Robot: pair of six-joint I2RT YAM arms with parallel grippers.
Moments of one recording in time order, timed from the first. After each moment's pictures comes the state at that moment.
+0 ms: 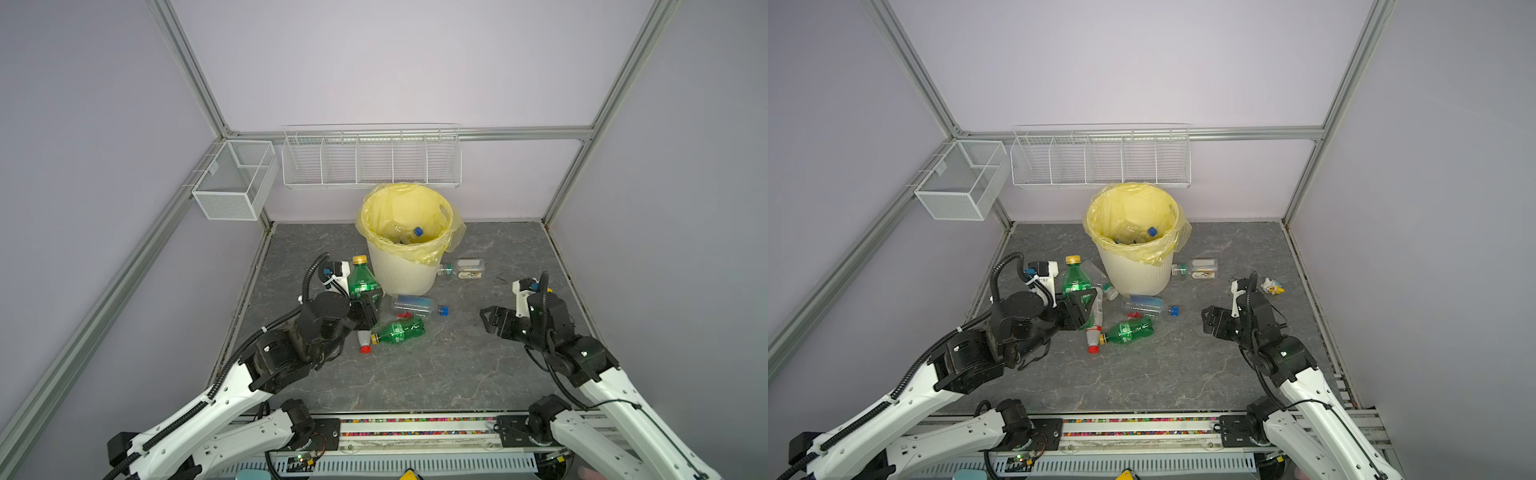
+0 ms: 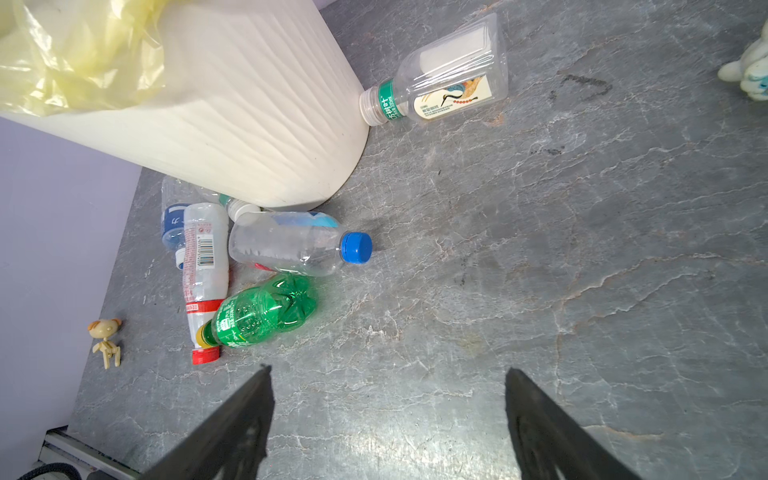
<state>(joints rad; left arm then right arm) -0.98 0.83 1.03 -0.61 -0.39 -0.71 0.42 0.73 0.71 -0.69 -0.03 0.58</state>
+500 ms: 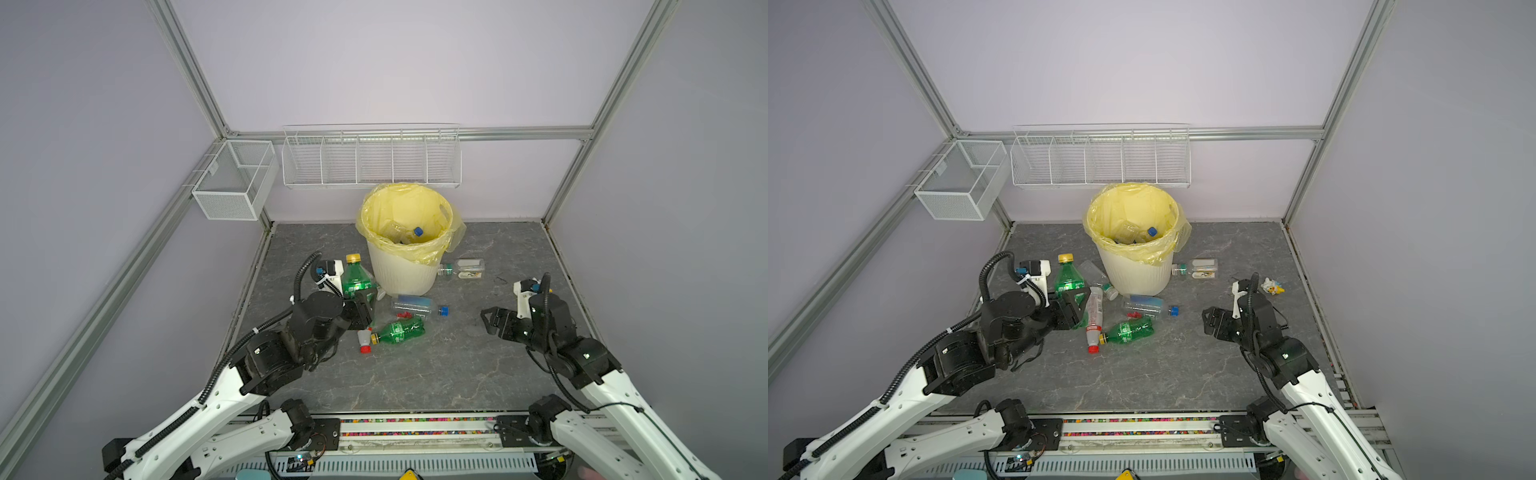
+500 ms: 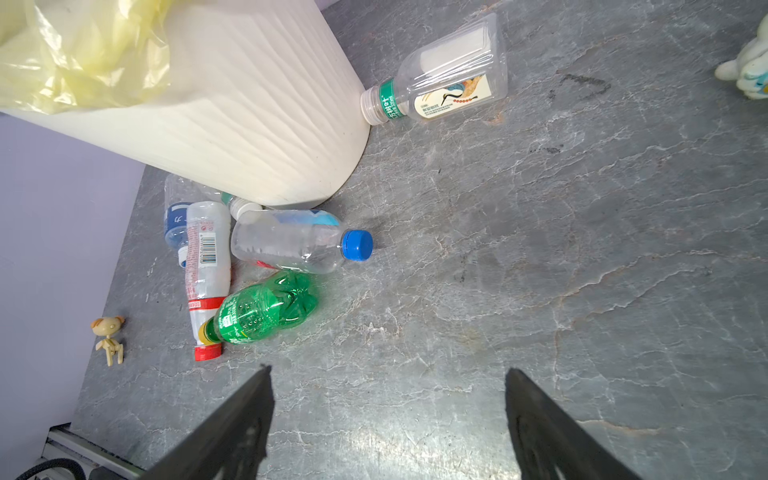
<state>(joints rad) -0.95 0.86 1.10 -0.66 -0.40 -0.70 0.42 0.71 0.71 -0.70 -0.03 0.58</state>
